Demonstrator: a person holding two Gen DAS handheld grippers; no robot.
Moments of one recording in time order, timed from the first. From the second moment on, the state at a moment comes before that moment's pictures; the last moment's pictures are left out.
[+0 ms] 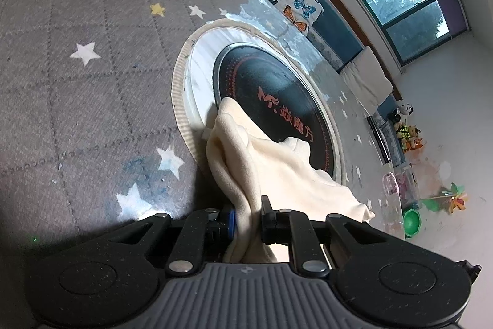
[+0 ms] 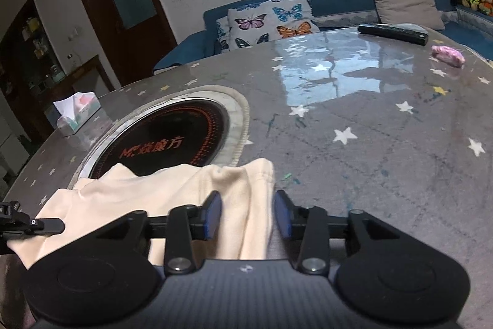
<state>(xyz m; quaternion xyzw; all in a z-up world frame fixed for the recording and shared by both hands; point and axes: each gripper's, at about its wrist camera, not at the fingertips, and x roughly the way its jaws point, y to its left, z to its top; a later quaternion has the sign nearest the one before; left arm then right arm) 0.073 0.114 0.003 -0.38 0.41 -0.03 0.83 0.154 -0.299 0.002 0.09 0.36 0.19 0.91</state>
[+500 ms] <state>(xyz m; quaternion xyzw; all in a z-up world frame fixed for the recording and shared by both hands) 0.121 0.034 0.059 -0.28 0.40 -0.10 0.87 0.153 -0.350 0.055 0.11 0.30 0.16 0.94</state>
